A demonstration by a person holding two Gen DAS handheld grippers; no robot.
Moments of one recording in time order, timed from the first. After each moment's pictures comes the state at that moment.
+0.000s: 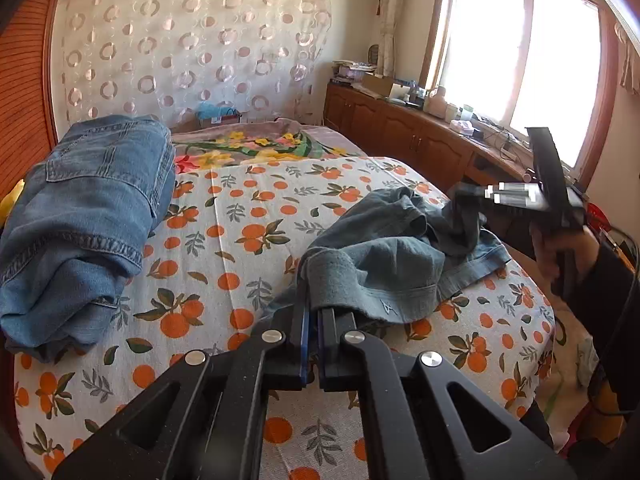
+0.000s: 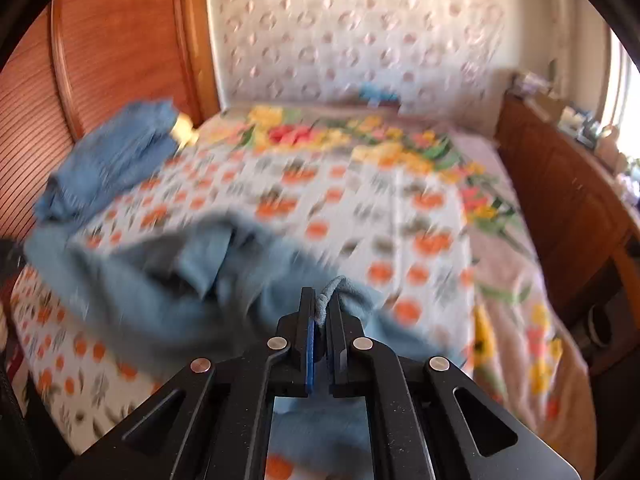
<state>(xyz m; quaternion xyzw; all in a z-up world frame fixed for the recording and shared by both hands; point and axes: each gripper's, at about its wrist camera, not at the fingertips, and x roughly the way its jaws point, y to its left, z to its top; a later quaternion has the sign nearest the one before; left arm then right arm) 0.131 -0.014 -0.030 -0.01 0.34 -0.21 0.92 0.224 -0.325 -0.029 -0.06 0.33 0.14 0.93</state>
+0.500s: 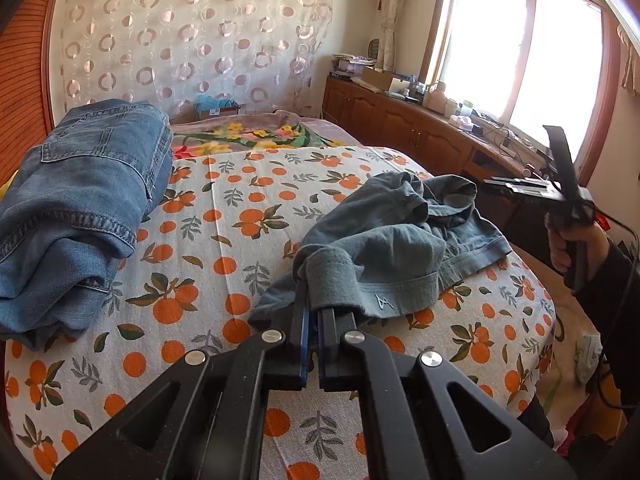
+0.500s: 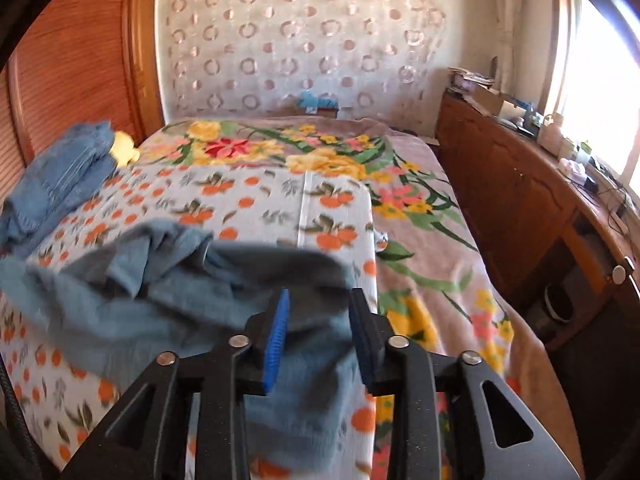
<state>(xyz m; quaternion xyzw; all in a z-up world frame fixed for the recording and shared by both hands) 0.130 -0.014 -0.042 -0.01 0.35 -0.21 0.91 0.205 -0.375 -0.036 -0.06 0.33 0.04 0.94</state>
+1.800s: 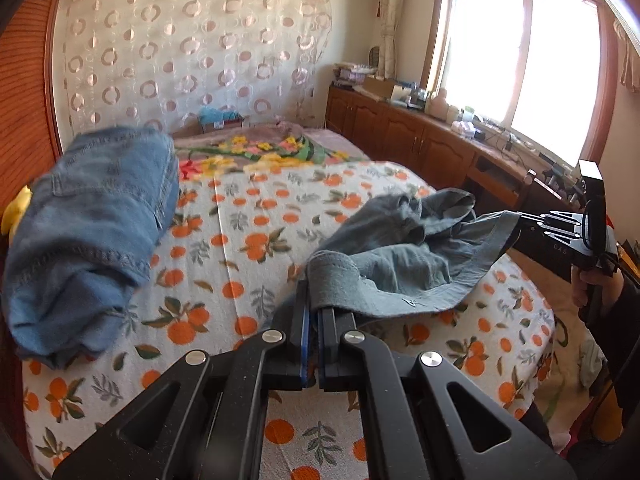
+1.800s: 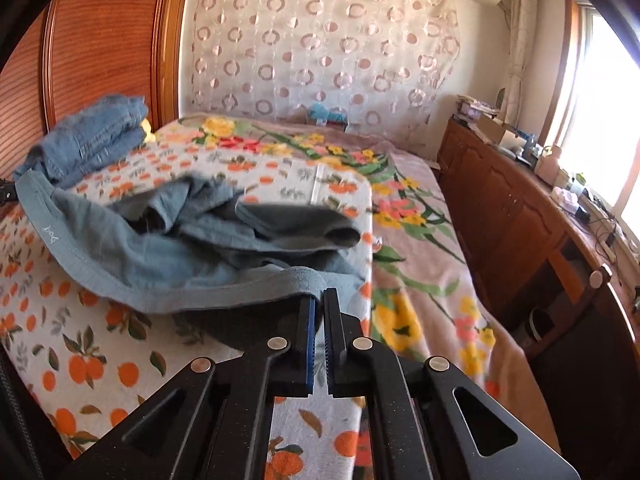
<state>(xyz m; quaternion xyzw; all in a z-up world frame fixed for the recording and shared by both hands) 0.126 -0.015 -0.009 0.00 0.33 -0.21 0.92 0.114 -0.382 -0.023 -0.11 0.29 0.05 0.95</state>
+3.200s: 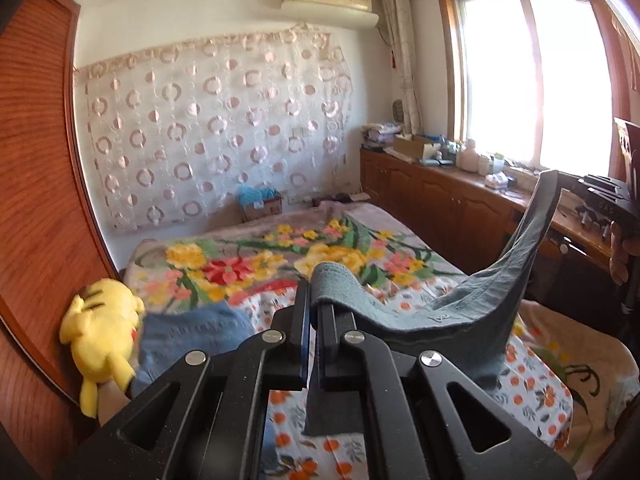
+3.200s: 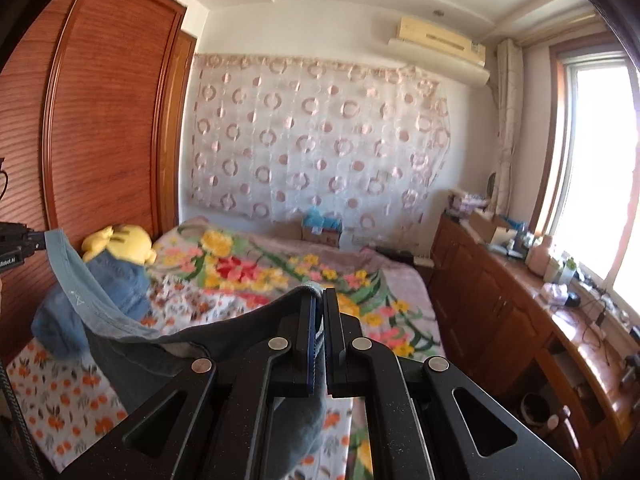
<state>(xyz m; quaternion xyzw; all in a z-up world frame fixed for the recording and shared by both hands) 0.211 0.020 0.150 0.06 0.22 -0.14 0.97 0.100 -0.361 0.192 -0.10 0.13 0.05 0.99</state>
